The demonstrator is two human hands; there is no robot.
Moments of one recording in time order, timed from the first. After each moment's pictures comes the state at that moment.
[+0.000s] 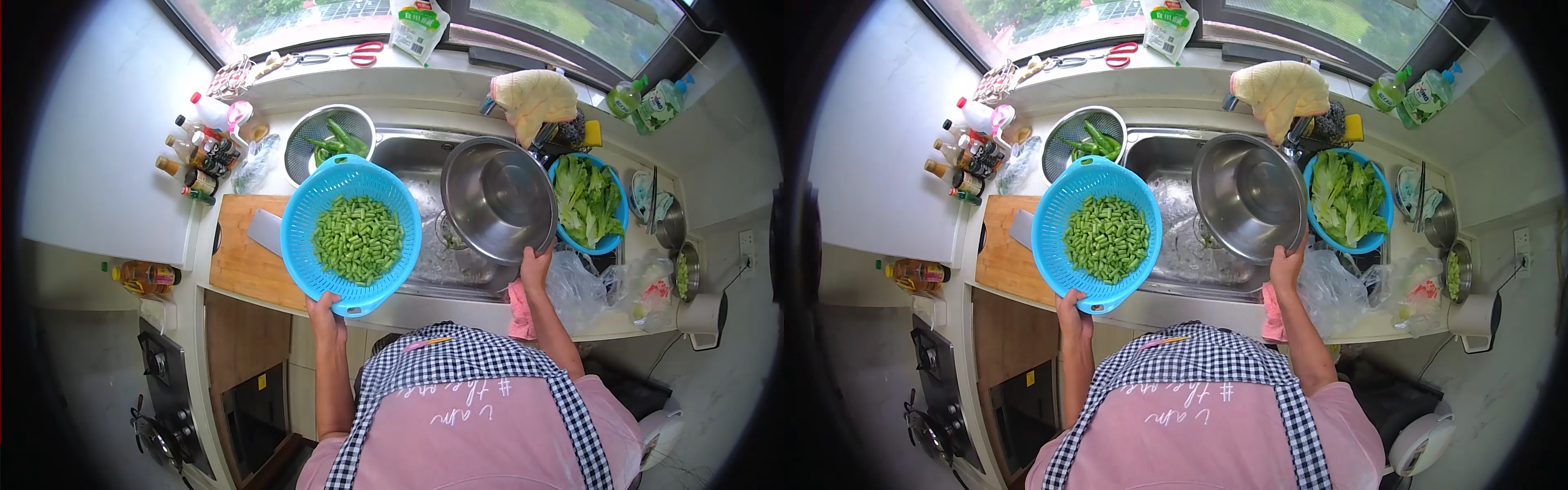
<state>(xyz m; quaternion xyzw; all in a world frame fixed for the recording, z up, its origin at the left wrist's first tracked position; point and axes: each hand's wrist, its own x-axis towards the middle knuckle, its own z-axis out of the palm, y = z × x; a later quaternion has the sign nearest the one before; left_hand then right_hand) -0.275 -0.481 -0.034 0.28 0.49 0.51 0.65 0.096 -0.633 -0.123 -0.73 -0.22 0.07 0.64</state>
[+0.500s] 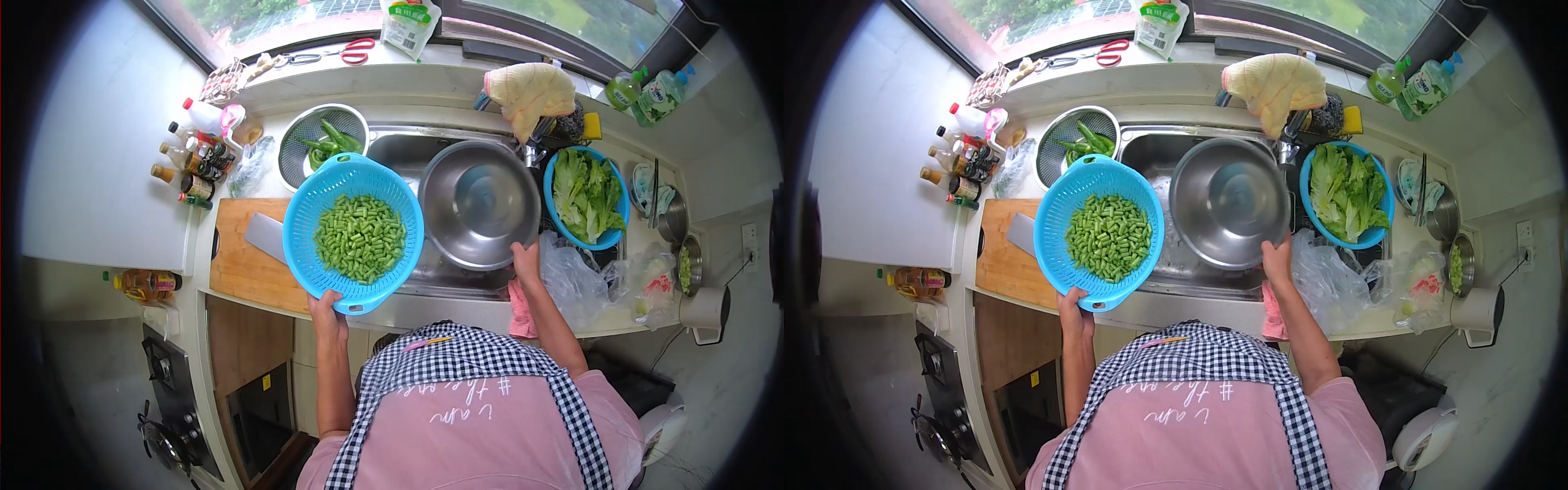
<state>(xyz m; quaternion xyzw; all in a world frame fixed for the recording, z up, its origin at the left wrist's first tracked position) -0.270 -0.474 -0.042 0.30 0.49 0.48 0.67 0.095 -0.625 -0.135 -0.76 -0.17 0.24 0.58</state>
